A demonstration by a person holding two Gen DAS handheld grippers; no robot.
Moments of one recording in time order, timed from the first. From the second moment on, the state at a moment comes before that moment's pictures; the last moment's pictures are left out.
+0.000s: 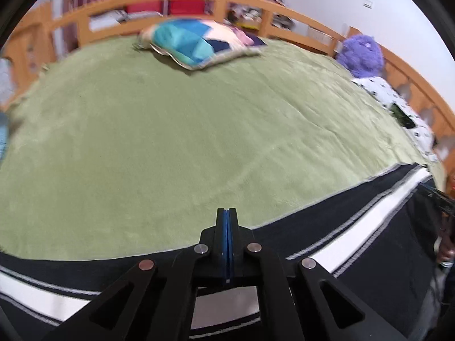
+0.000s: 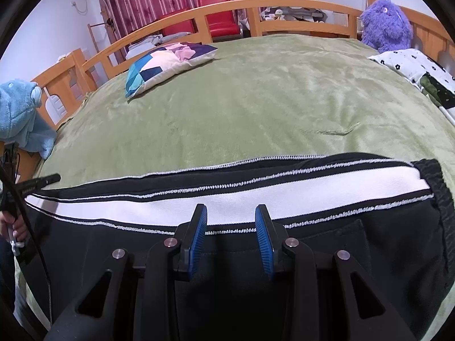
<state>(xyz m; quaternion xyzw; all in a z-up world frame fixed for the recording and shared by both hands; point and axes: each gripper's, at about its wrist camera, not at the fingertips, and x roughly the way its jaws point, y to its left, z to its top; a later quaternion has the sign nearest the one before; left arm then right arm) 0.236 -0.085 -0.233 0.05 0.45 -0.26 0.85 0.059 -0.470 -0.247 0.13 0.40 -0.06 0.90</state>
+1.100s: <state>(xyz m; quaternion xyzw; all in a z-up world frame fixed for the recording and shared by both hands) 0.221 -0.093 -0.240 0.08 0.43 -0.30 0.85 0.056 -0.471 -0.249 0.15 0.40 -0.06 0.90</state>
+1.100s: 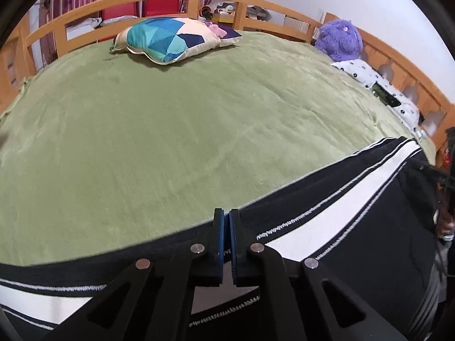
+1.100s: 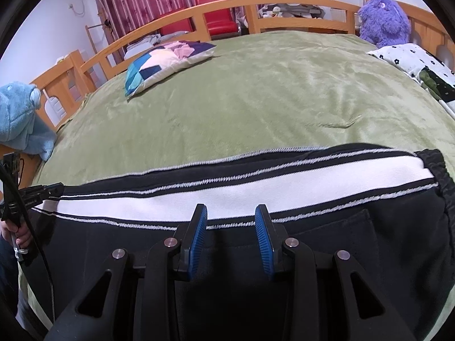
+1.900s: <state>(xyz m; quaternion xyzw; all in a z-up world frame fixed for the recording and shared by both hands) 0.160 0.049 -0.217 -0.02 0.47 -0.14 0.87 0.074 -0.448 -0.212 0.18 0.39 -0.10 0.90</state>
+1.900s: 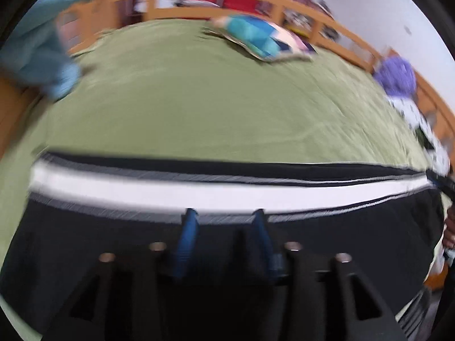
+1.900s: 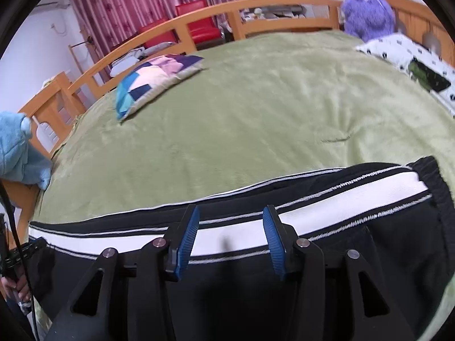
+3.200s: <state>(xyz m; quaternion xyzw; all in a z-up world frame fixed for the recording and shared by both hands) 0.077 0.256 -0.251 -0.23 0.43 -0.01 0.87 0.042 -0.247 -0.235 0.15 0.49 -0.06 0.86</state>
